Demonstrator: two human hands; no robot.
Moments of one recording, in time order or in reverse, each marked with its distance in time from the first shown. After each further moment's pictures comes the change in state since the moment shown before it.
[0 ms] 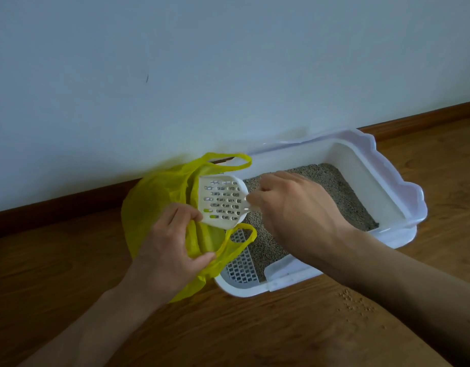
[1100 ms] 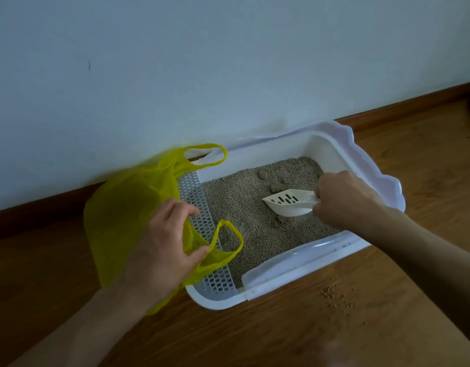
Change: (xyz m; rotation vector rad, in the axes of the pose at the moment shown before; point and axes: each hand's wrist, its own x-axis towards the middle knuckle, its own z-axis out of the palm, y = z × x) left_hand 0.030 0.012 0.036 -0.006 -0.063 0.030; right_hand -0.032 0.113 0.037 0.105 -0.441 0.692
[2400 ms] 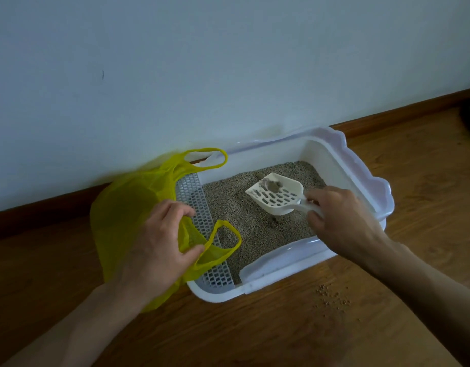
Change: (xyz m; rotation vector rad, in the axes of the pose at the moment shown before) left_hand -0.007 0.000 -0.008 0.027 0.021 0.017; right_hand -0.039 0.011 0.022 0.235 0.276 -0.271
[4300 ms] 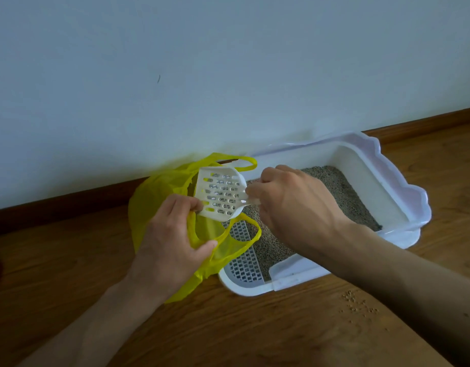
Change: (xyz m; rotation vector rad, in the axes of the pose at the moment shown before) left_hand -0.021 -0.003 -0.036 -0.029 0.124 -0.121; right_hand 0.023 -0.141 -0.018 -0.303 0.064 -0.415
